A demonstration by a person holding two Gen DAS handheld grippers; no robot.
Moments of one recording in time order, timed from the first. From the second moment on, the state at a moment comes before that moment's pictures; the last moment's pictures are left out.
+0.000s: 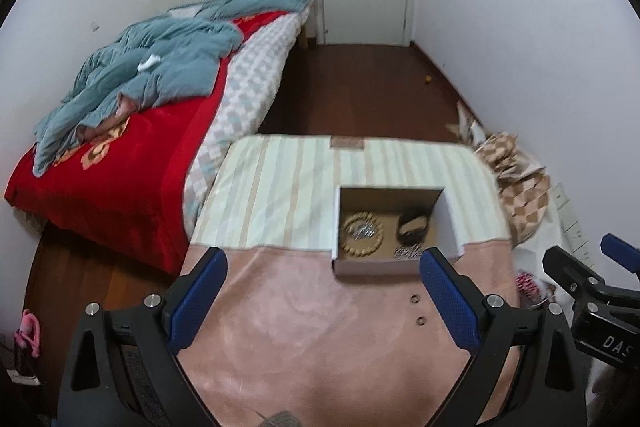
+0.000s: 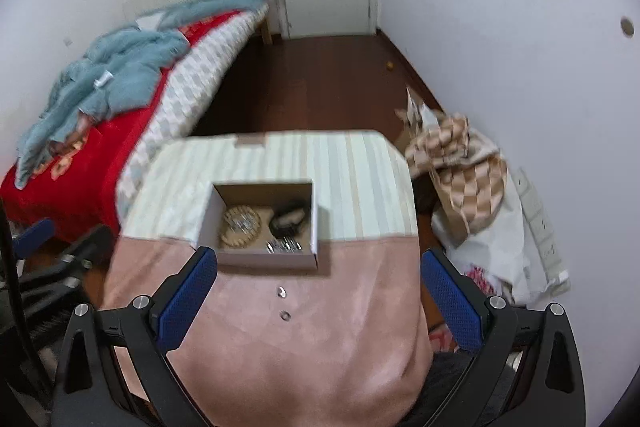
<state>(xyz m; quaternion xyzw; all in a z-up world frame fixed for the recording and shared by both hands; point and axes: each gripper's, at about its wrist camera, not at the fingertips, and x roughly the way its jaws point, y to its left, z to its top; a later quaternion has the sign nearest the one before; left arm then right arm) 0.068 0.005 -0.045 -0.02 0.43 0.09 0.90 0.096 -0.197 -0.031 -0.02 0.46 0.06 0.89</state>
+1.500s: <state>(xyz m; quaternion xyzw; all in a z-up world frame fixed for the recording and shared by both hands) 0.140 -0.112 -0.251 0.04 0.60 -0.03 0.80 0.133 -0.280 -0.231 0.05 0.54 0.00 0.84</state>
